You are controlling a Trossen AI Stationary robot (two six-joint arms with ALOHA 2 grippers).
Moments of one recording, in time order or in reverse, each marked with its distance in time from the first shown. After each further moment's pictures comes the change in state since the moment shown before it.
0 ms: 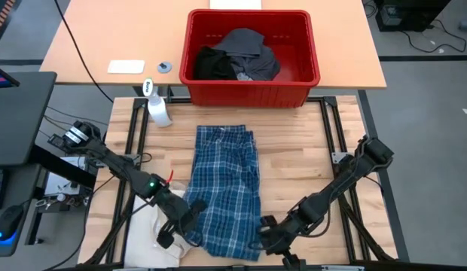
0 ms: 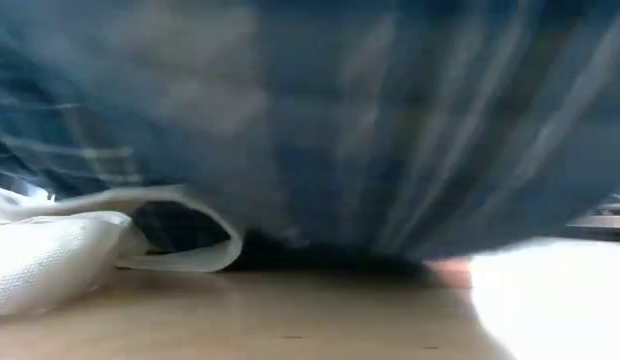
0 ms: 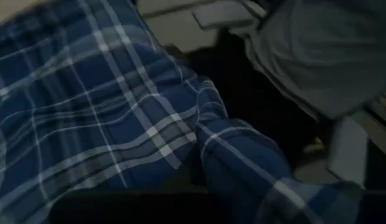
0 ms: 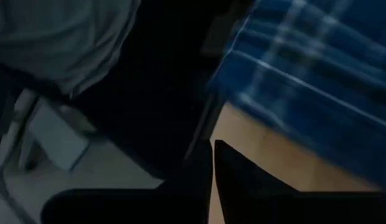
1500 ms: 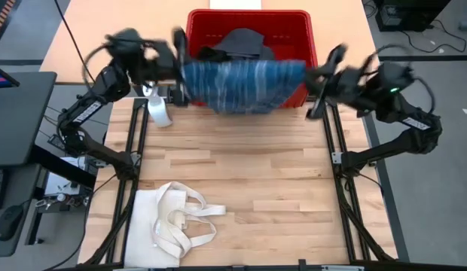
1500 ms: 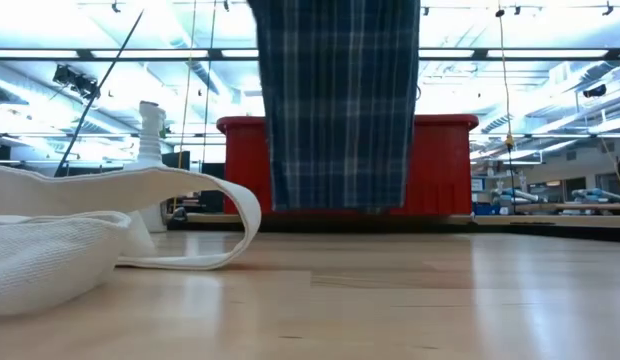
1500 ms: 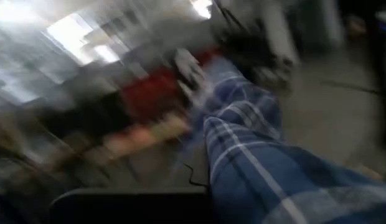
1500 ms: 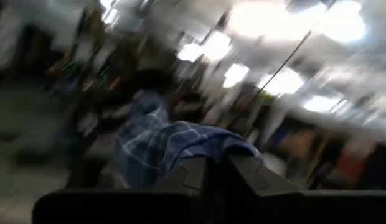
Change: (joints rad) left arm 1.028 -0.031 0.991 -0.328 0.222 0.456; right arm -0.736 -0.657 0.338 0.083 0.382 -0.817
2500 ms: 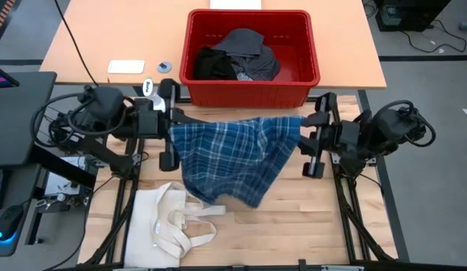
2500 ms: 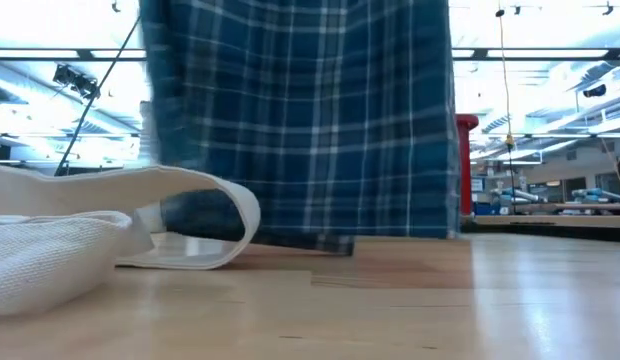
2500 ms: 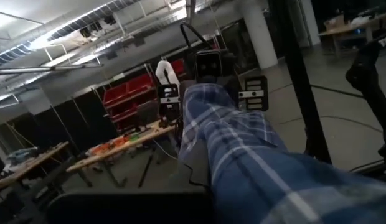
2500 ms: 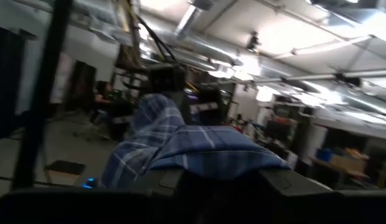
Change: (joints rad) left arm -0.691 -0.011 0.091 -0.030 -0.688 0.088; right arm 0.549 0.130 -0.002 0.282 0.394 -0.094
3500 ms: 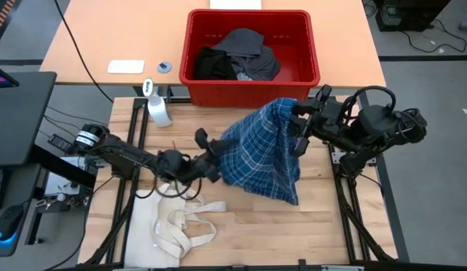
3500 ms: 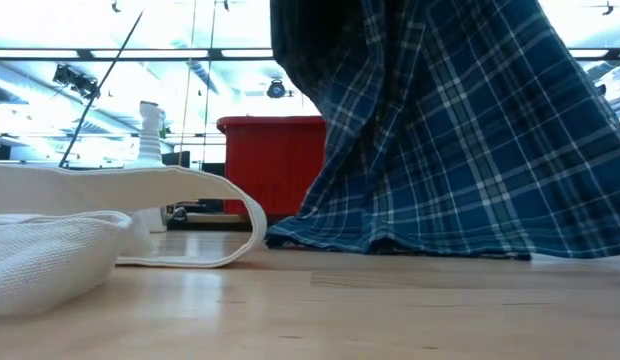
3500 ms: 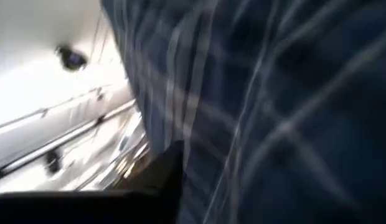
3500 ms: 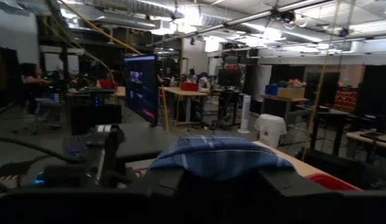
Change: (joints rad) left arm -0.046 0.167 -0.953 1.465 -0.413 0.683; right arm -0.106 0.000 0.000 -0.143 0.220 0.269
